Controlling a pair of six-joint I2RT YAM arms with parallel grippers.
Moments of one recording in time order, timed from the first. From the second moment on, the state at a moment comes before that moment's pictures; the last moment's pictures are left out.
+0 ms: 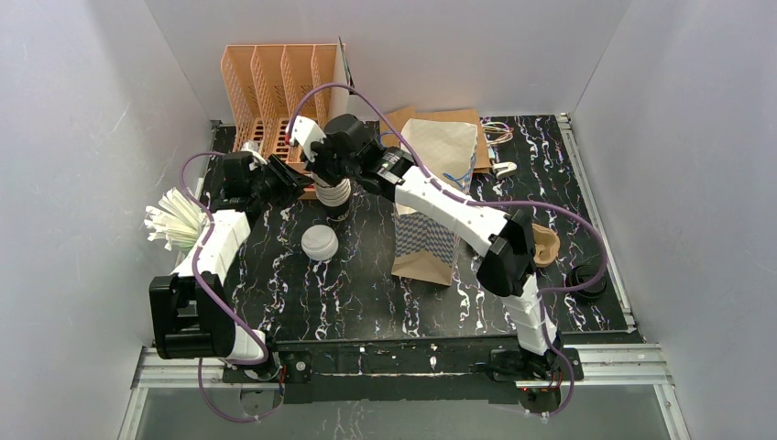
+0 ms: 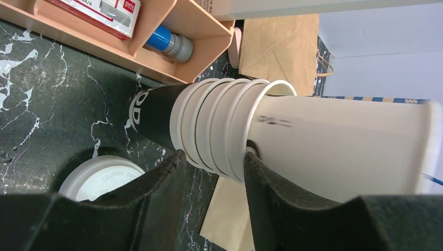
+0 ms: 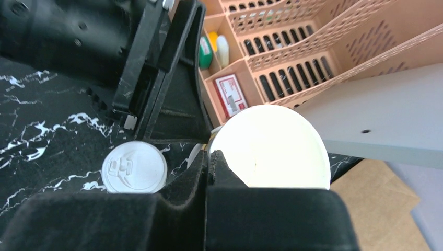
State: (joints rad) left arm 0.02 1.38 0.94 -0.16 0.41 -0.80; right arm 0.97 2.14 2.18 -0.49 -0.08 -0.33
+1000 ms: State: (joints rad) left arm 0.02 1.12 1.13 -0.57 0.35 -0.56; right arm 1.18 1.53 1.79 -0.55 -0.15 -0.05
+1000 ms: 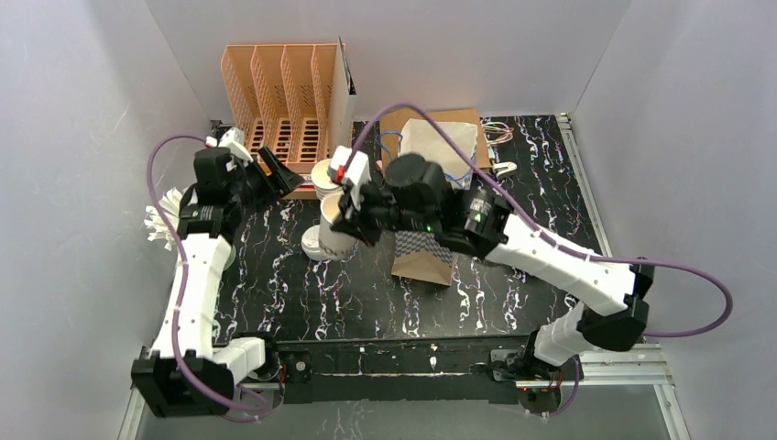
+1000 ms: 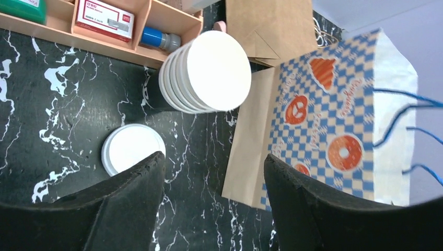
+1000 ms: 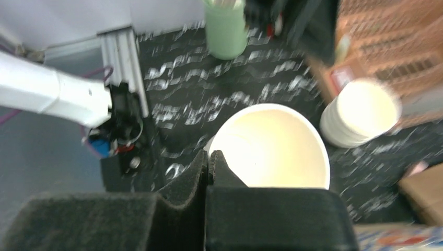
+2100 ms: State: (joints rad) left arm -0.02 0.75 0.64 -0.59 0.22 -0.61; right arm 1.40 1.63 1.13 -0.21 0.48 0.21
